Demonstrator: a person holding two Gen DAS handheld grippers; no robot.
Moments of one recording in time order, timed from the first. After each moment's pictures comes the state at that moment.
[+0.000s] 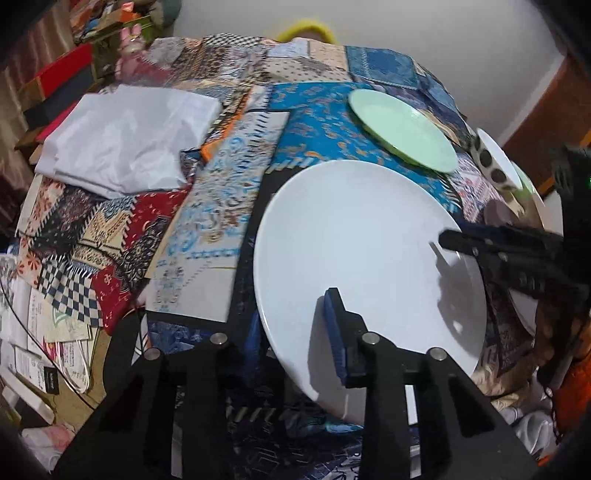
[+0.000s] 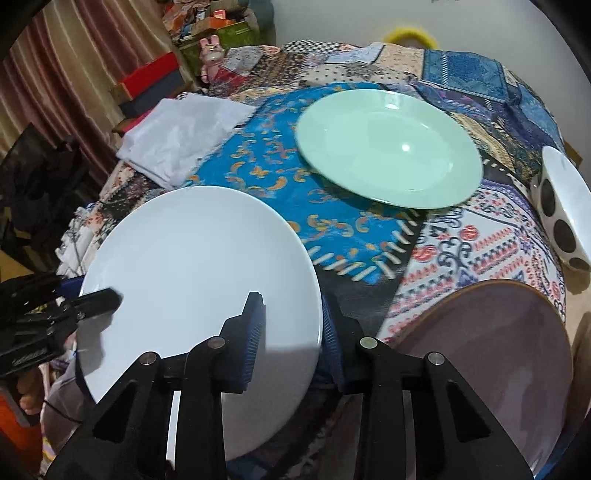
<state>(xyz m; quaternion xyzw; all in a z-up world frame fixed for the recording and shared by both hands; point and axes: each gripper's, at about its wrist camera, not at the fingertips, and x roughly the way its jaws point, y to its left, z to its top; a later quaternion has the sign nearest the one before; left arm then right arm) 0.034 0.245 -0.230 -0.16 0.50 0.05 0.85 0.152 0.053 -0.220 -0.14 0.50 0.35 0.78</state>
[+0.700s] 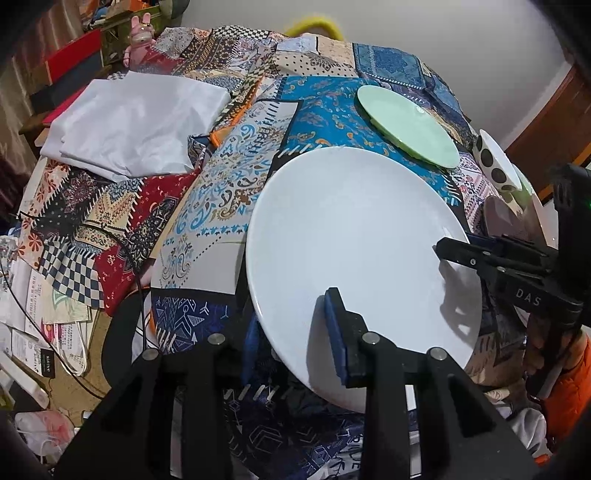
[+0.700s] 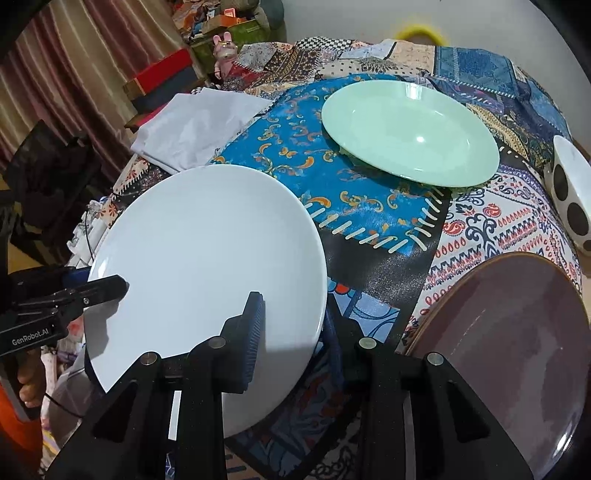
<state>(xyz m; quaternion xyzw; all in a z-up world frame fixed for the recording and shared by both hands) 0.019 0.244 -0.229 -0.17 0.50 0.06 0.85 0.140 0.052 -0.228 -0.12 0.50 0.36 0.78</state>
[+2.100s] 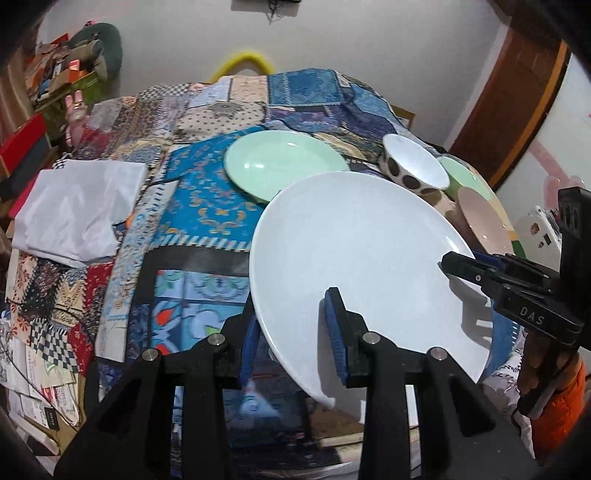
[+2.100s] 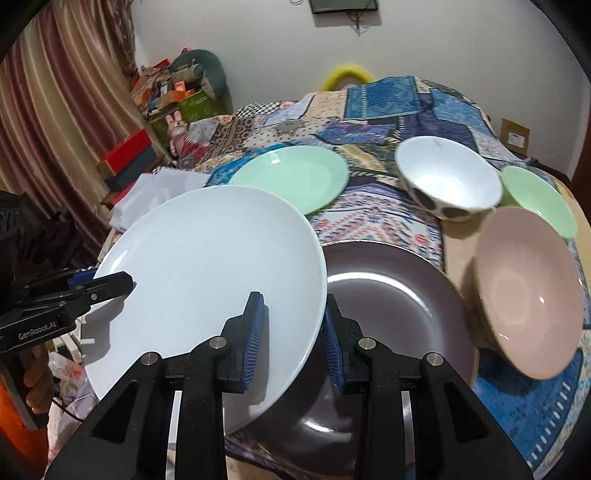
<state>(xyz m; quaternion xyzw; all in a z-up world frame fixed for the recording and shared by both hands) 0.065 0.127 -0.160 -0.10 0.45 -0.02 0.89 0.129 -0.079 -0.170 -0.03 0.43 0.29 0.86</state>
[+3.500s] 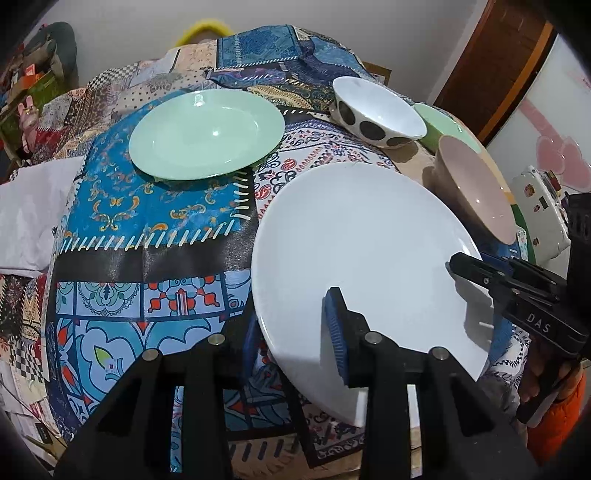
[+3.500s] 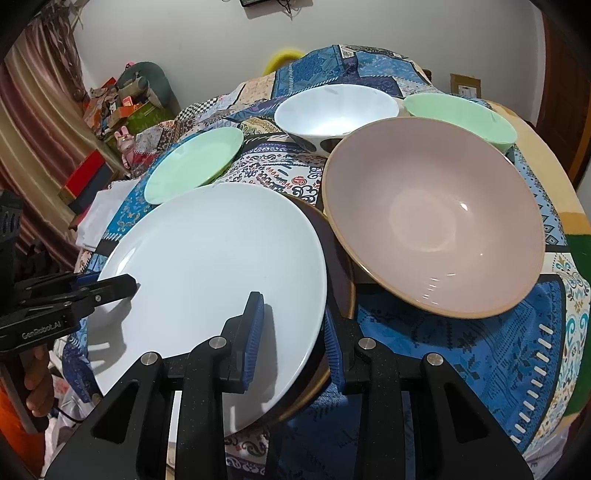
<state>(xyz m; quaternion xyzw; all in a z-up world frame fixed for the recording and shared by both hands) 0.124 0.052 -0.204 -0.07 0.51 -0.07 0.85 0.139 -0.159 -0.203 0.02 0.47 0.22 0.86</state>
